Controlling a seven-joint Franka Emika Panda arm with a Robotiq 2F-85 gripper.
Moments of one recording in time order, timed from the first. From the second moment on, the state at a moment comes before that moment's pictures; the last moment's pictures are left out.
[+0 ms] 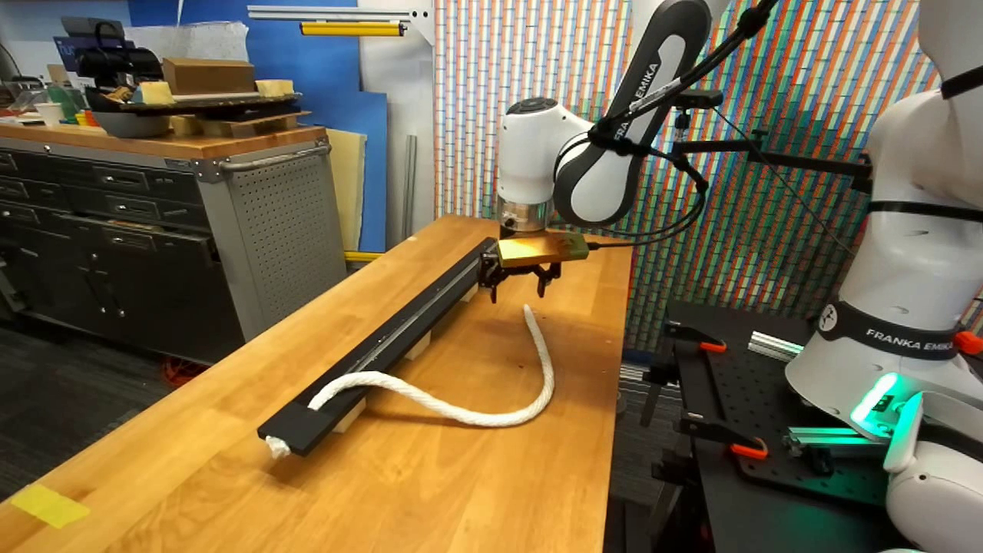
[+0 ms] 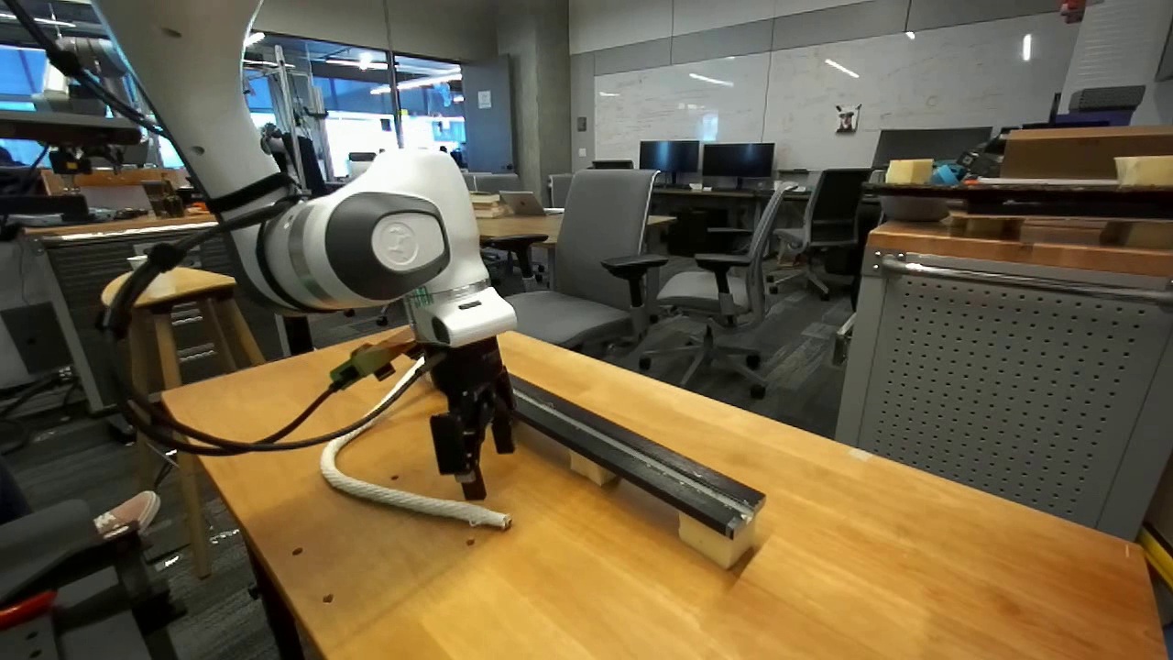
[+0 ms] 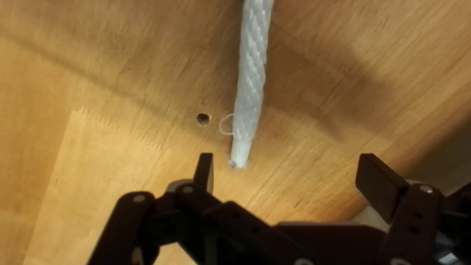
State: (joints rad) arm 0.13 0.37 -0.23 -2.41 -0.34 2.83 1.25
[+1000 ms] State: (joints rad) arm 0.18 0.44 -0.29 -2.40 -0.25 2.85 1.26
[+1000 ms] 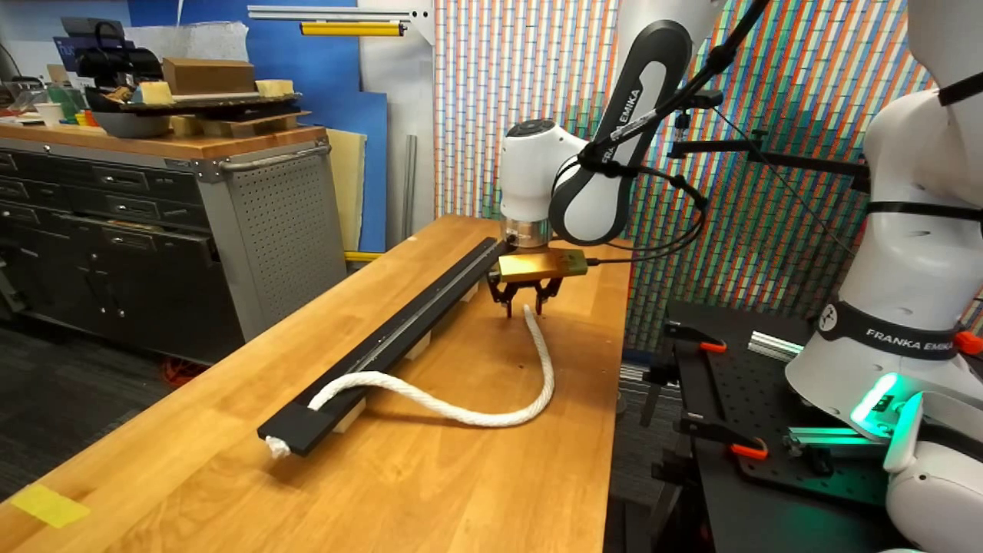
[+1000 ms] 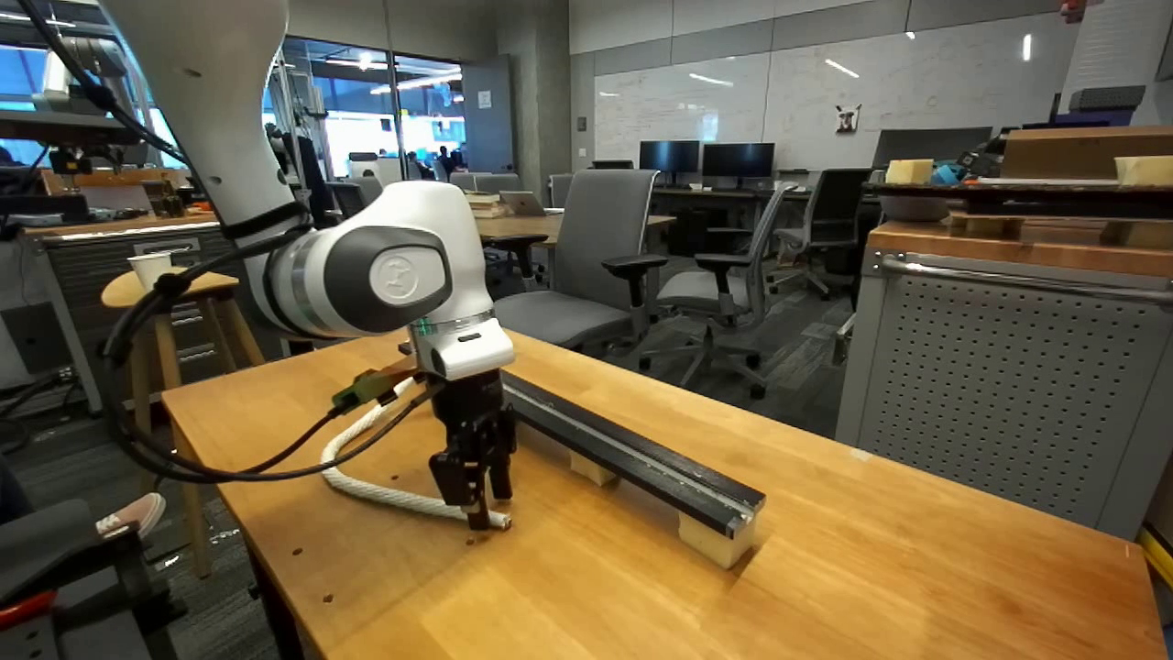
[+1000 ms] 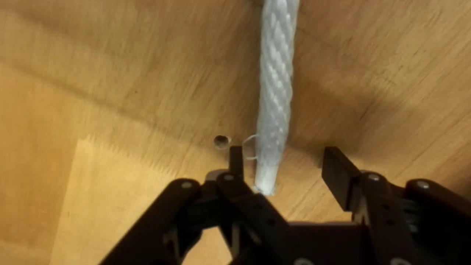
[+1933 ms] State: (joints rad) arm 0.24 0.44 -0.38 -2.41 -0.23 2.85 1.28
